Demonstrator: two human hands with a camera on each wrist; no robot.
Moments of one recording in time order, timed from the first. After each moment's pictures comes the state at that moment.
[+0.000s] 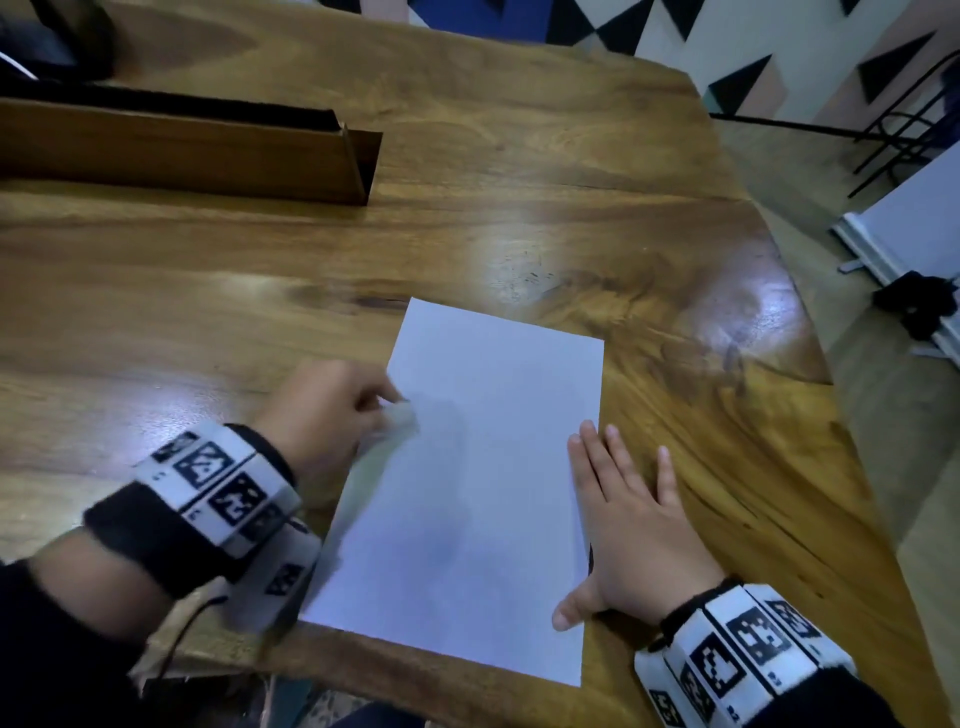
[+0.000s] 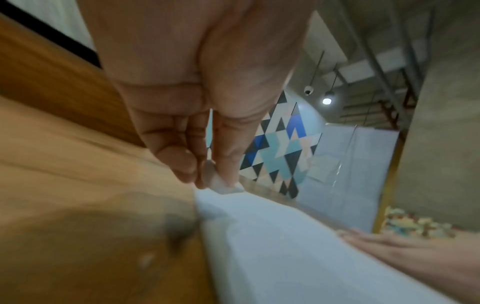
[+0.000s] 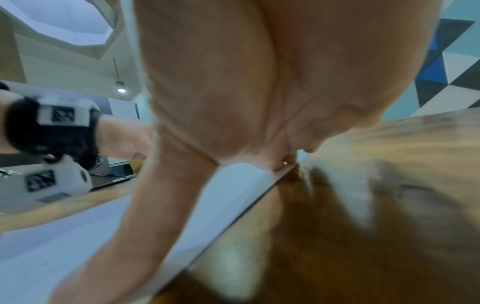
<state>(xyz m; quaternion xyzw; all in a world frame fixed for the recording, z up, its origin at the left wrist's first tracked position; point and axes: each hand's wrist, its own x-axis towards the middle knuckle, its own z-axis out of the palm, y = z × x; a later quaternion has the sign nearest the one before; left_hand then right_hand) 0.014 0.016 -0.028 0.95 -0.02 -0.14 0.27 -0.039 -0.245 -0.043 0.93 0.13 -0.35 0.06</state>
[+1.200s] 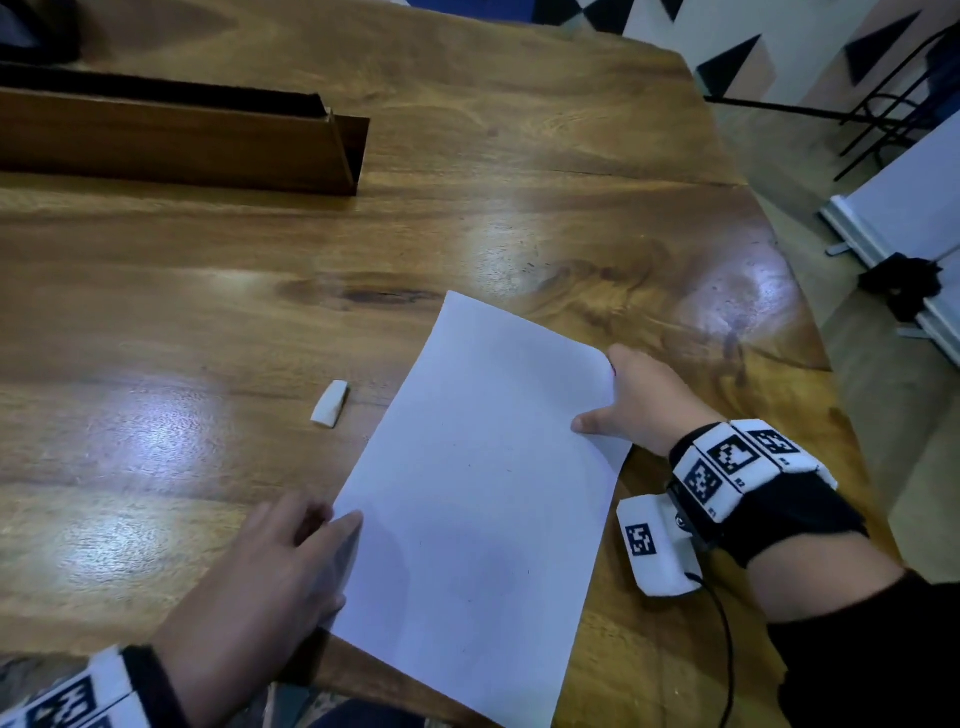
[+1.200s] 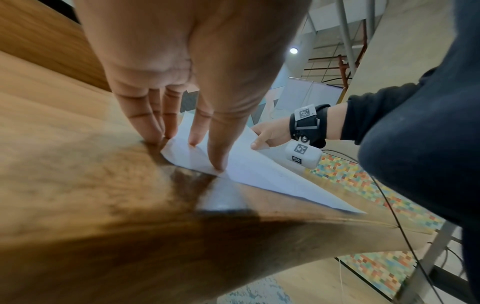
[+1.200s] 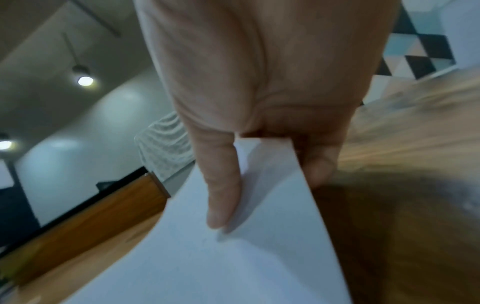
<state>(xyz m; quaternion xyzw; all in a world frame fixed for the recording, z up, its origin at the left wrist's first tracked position) -0.101 0.046 -0.071 0.97 -0.12 -0.12 0.15 0.056 -0.253 -0.033 0.96 -0.02 -0.24 -0.17</state>
